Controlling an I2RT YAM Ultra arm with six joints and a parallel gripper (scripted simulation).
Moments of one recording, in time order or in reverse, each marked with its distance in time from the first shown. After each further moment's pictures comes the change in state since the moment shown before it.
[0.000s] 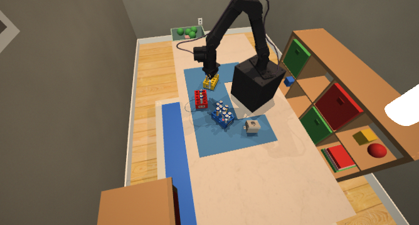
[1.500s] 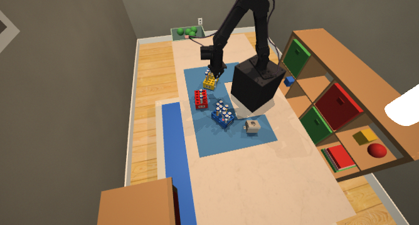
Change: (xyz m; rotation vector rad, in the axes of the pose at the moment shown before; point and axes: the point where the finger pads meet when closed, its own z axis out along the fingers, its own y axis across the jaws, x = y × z) arm 0.025 -0.026 0.000 -0.006 -0.004 0.477
